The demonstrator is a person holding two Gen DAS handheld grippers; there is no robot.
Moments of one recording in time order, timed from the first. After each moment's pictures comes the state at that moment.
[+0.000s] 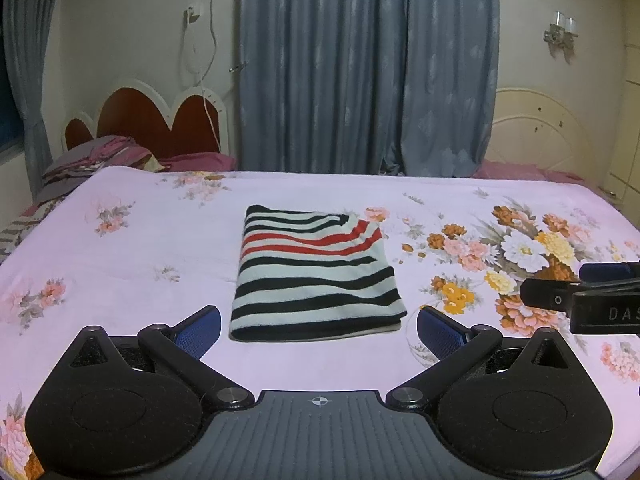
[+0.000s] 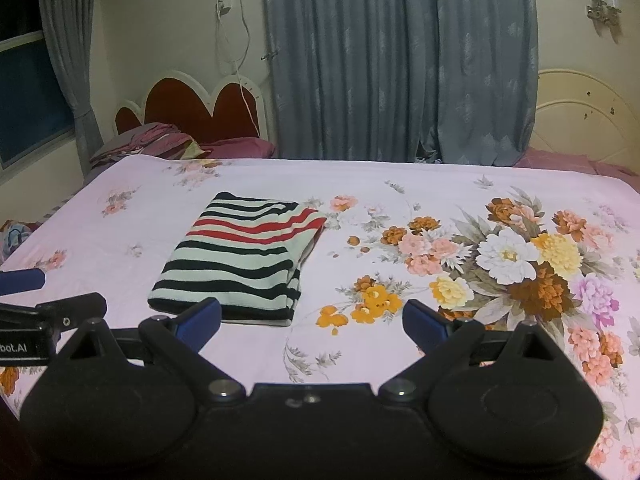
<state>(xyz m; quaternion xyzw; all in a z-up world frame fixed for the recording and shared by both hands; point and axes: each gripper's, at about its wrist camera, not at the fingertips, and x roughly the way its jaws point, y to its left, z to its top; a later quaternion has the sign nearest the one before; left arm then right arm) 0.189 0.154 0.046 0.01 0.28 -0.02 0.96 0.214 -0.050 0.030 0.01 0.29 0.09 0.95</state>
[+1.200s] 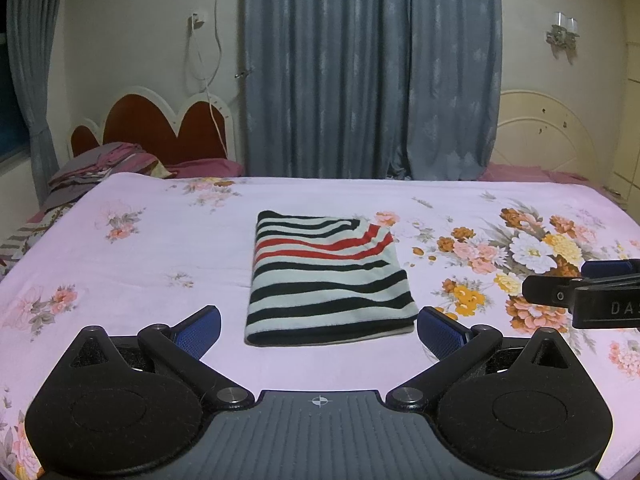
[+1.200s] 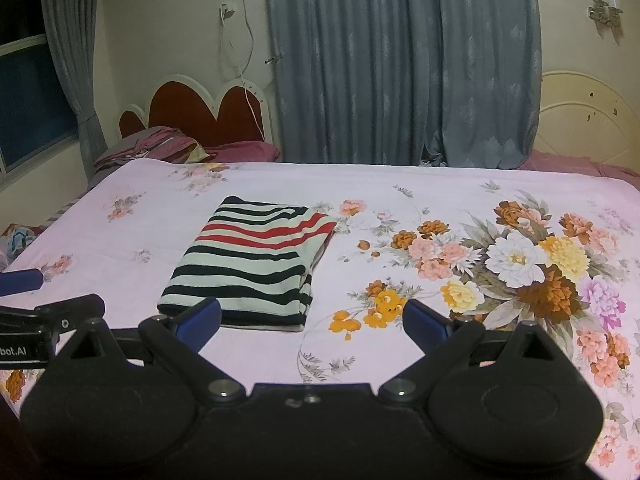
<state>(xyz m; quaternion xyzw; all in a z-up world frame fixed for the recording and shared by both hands) 0.186 0.164 0.048 0.02 0.28 -0.01 0.96 0.216 -0.034 0.033 0.02 0.29 0.09 0.95</state>
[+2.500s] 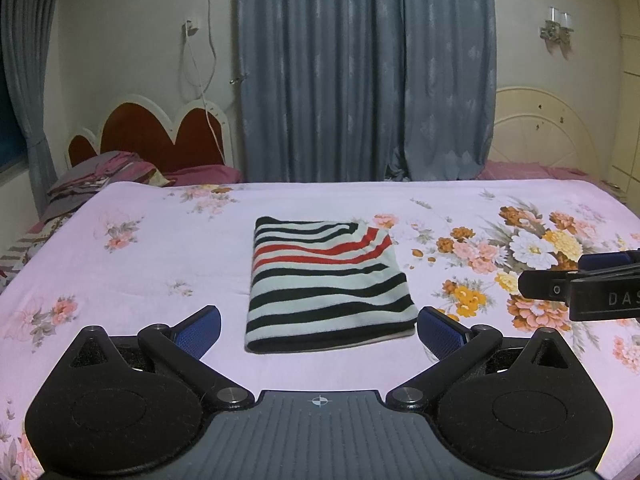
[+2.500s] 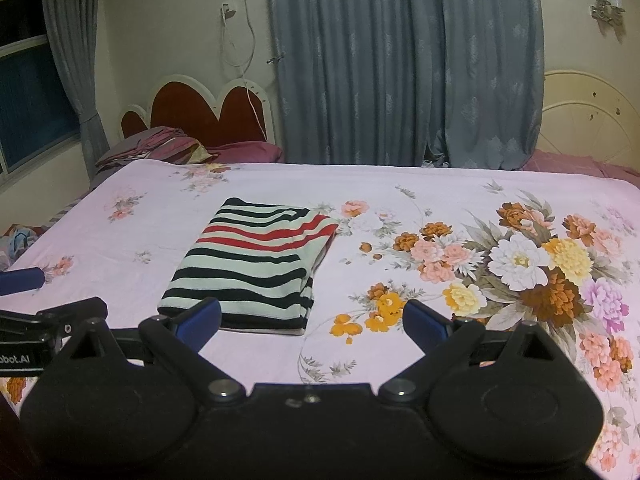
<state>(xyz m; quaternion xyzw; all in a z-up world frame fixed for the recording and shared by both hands) 0.192 0.164 0.050 0.03 0.27 -0.02 0.96 0.220 -0.033 0.032 0.02 0.29 0.09 0.95</state>
